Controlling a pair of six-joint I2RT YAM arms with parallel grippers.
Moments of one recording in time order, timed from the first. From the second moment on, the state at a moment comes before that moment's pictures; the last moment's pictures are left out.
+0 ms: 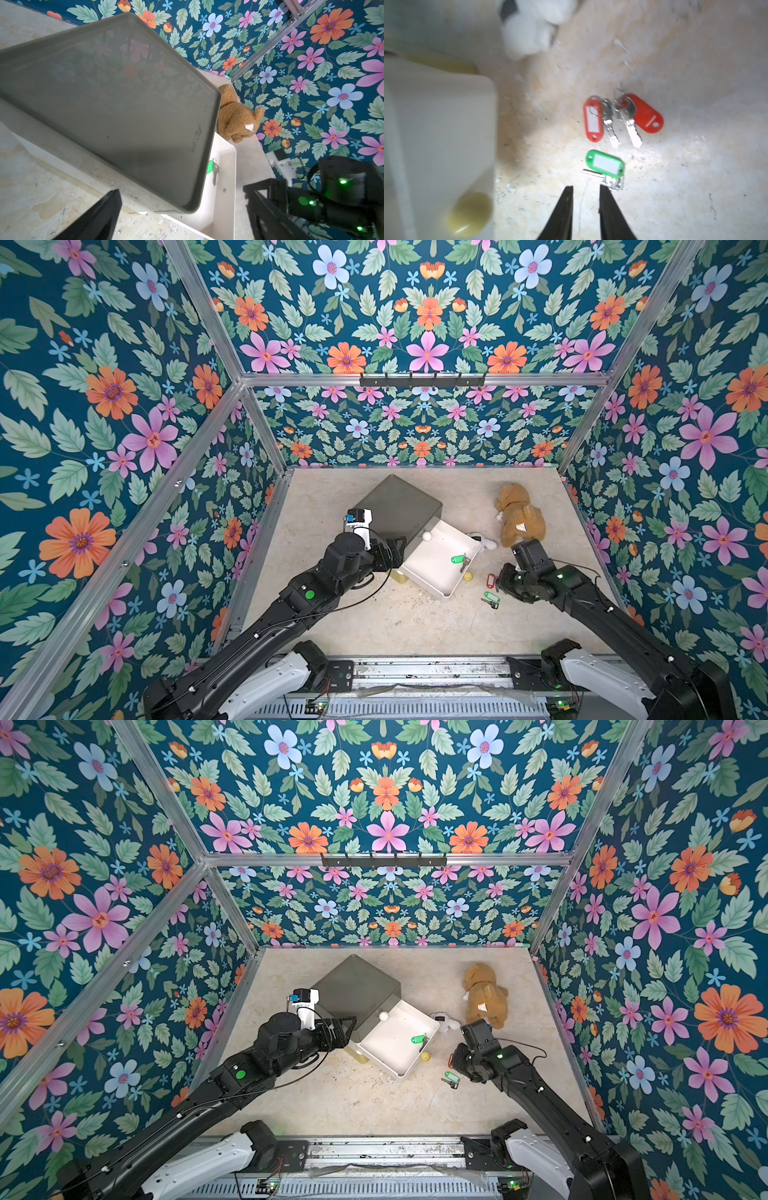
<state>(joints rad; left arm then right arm) -0.79 0.85 0.79 -0.35 -0.12 -0.67 0.45 1.00 0.71 -0.76 -0.07 0.86</state>
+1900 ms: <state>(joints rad) -0.79 0.77 0.74 -0.38 -0.21 -0.62 0.65 1.84 1.50 -1.11 0.05 0.55</state>
